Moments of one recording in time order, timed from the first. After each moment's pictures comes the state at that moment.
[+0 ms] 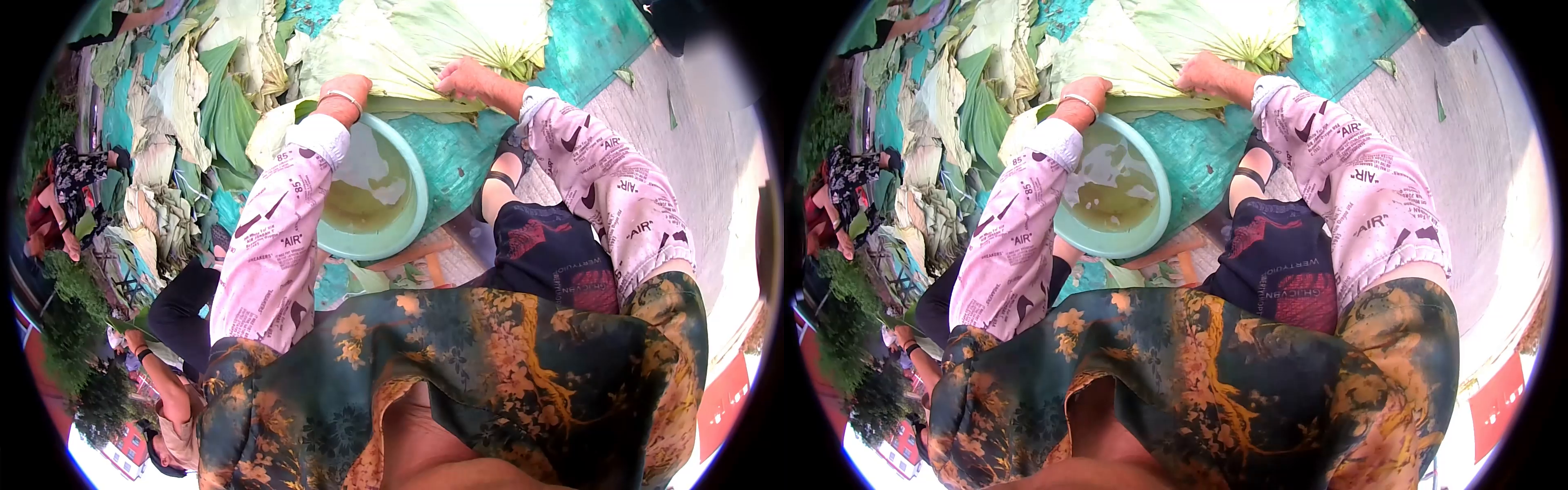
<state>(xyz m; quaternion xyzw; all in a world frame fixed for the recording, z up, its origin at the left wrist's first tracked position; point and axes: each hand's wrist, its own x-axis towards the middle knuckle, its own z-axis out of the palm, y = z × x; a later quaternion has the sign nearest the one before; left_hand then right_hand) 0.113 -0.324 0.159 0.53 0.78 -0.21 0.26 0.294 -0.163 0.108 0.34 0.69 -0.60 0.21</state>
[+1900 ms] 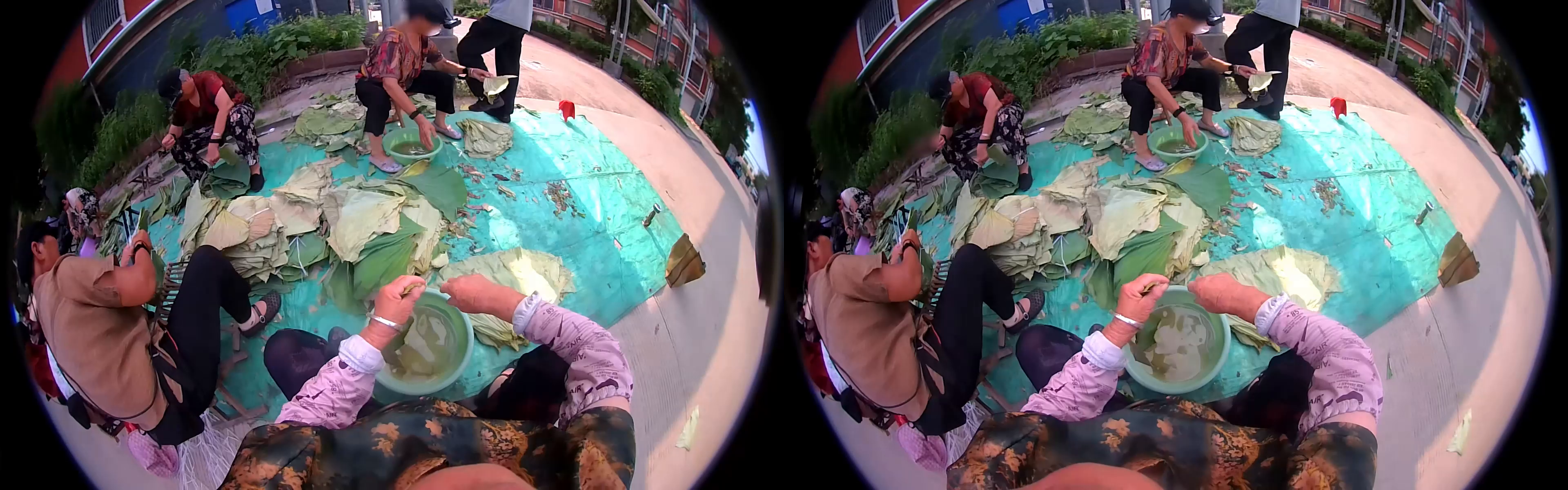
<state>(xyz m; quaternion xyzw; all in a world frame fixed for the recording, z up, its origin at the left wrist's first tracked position) 0.175 -0.562 0.393 0.31 0.70 0.65 0.03 0.222 -0.362 0.418 -0.15 0.98 -0.06 0.13</state>
